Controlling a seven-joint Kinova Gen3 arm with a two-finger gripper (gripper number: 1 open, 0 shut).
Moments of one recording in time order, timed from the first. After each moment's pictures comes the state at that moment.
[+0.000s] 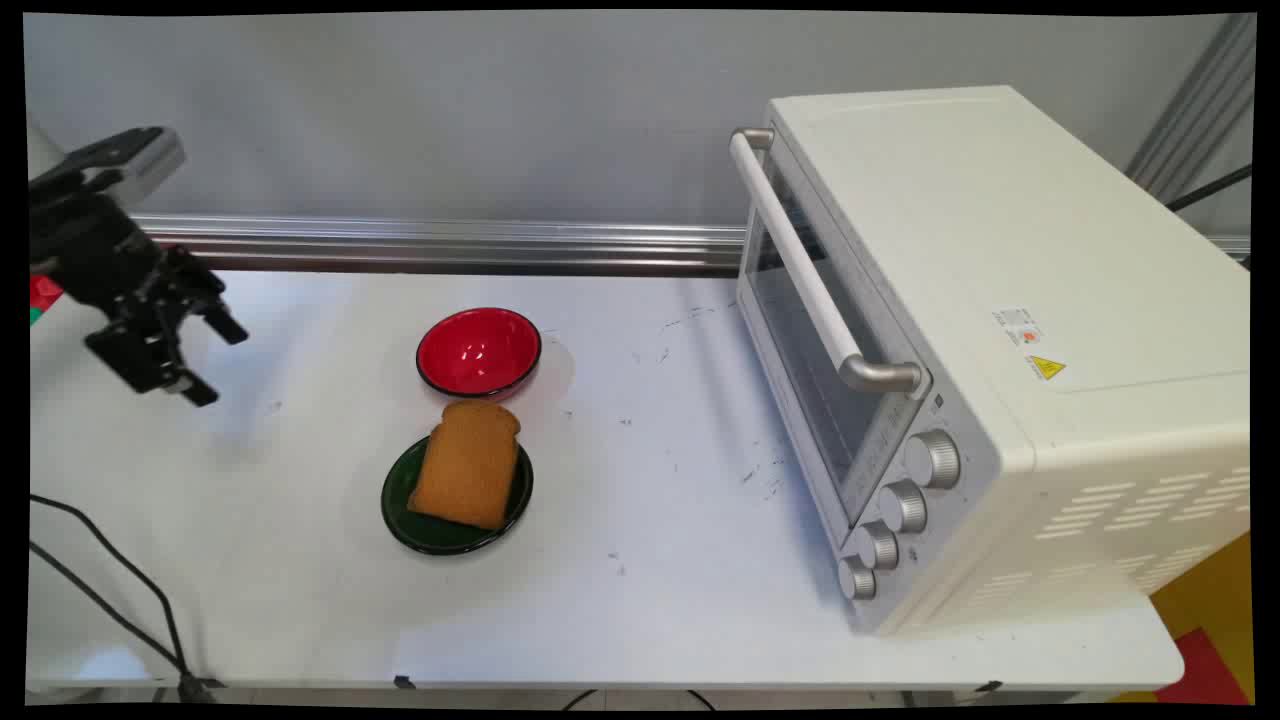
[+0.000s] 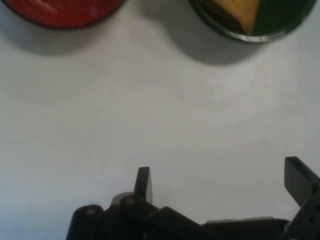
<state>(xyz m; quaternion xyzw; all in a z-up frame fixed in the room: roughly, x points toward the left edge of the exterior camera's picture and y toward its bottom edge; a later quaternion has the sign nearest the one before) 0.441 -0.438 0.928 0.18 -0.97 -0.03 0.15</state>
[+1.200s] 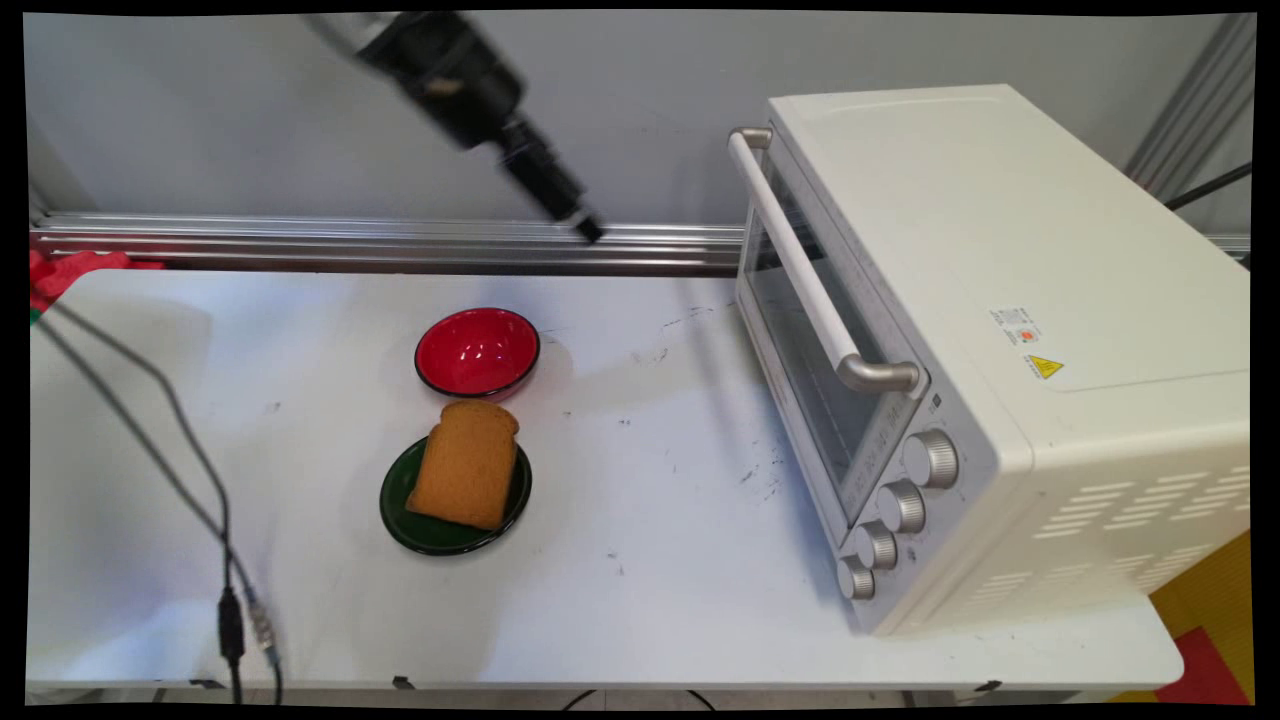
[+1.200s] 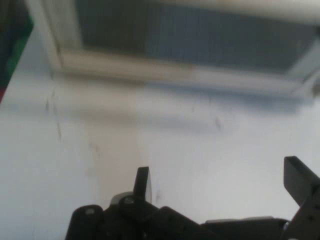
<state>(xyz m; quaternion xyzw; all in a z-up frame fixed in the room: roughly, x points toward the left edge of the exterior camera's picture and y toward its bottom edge) 0.174 -0.554 1.022 0.23 -0.92 -0.01 0.30</state>
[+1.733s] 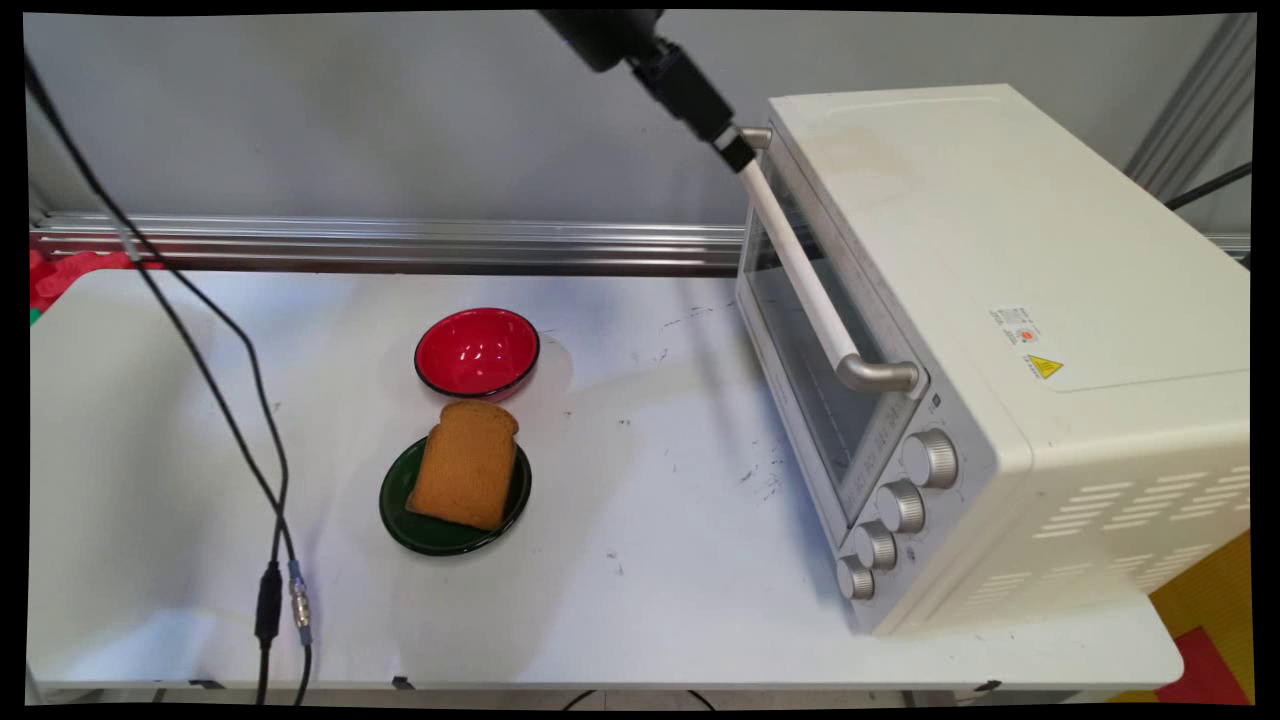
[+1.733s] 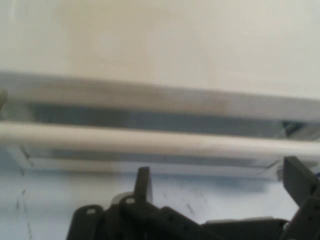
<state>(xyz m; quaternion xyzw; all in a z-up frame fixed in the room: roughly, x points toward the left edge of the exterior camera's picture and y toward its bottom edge) 0.091 -0.582 1.067 0.21 -0.91 -0.02 0.35</state>
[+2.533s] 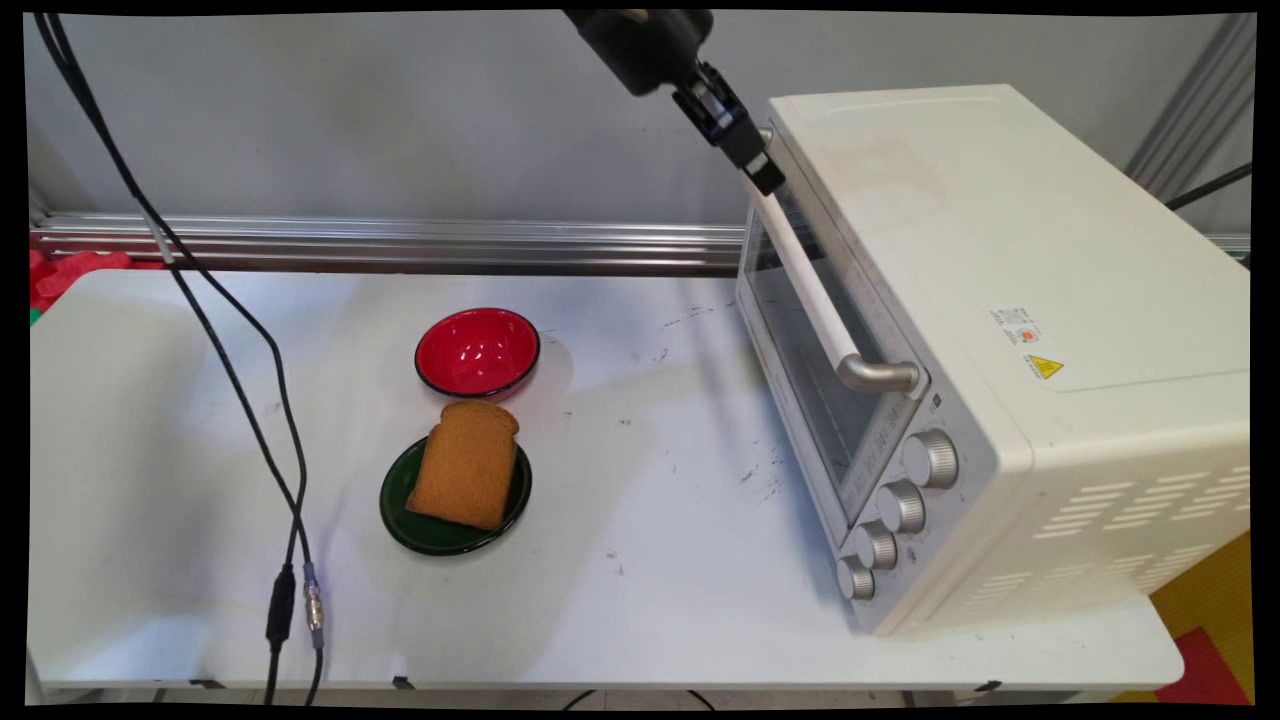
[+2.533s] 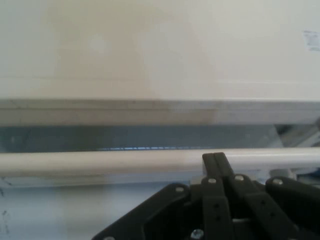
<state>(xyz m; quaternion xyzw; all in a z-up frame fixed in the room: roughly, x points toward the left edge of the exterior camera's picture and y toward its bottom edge) 0.062 -0.577 1.054 0.17 -0.92 -0.03 0.35</state>
